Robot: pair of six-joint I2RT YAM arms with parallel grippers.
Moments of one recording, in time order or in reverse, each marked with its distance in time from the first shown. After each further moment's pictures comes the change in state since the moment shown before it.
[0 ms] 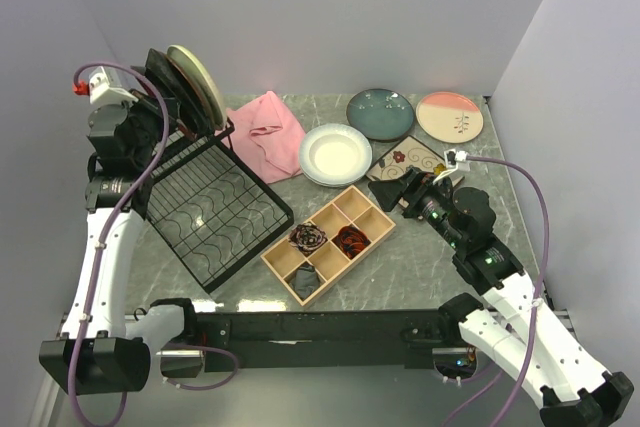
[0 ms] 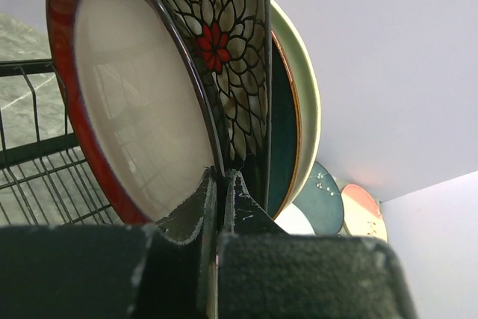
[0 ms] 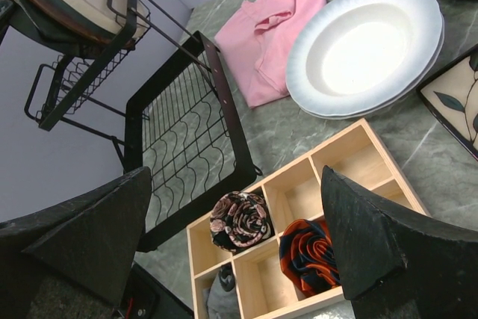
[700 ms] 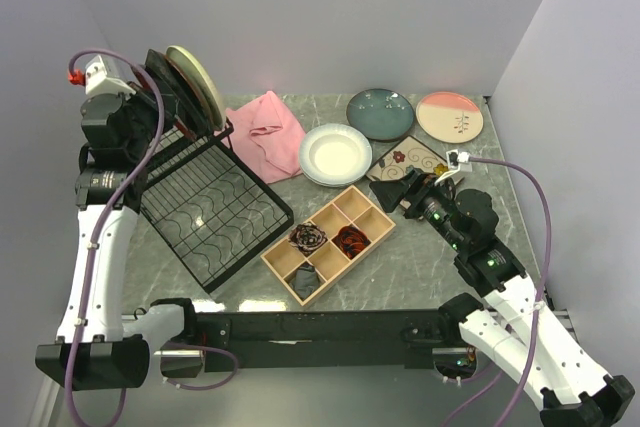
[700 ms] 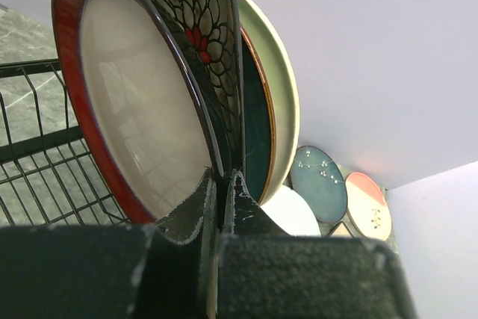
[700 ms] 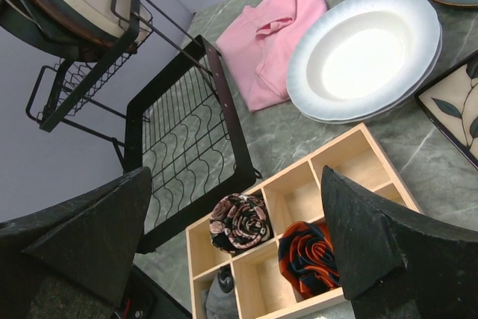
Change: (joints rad) left arm -0.008 0.016 0.140 -0.167 -0.010 0.037; right arm 0.000 -0.018 0.000 -0.001 0.003 -0.012
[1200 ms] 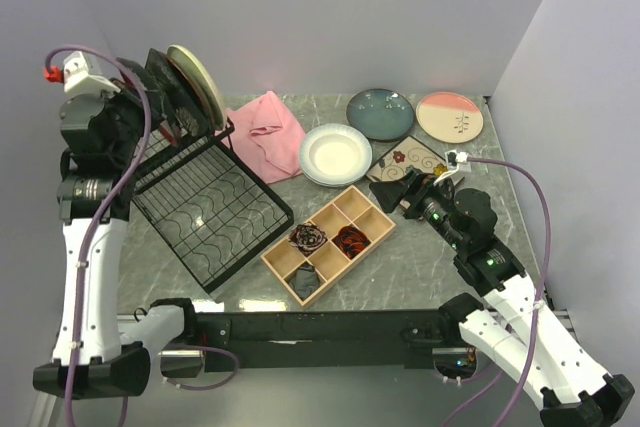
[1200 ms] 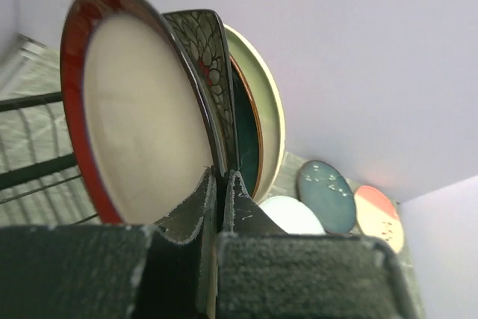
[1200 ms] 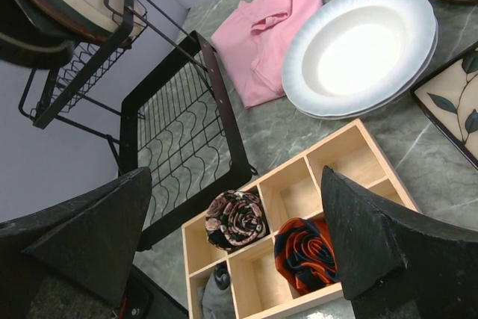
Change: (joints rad) left arm 0.000 -0.033 0.109 -0.098 -0.029 0.045; right arm 0.000 0.005 0.000 -0.011 0.002 -0.007
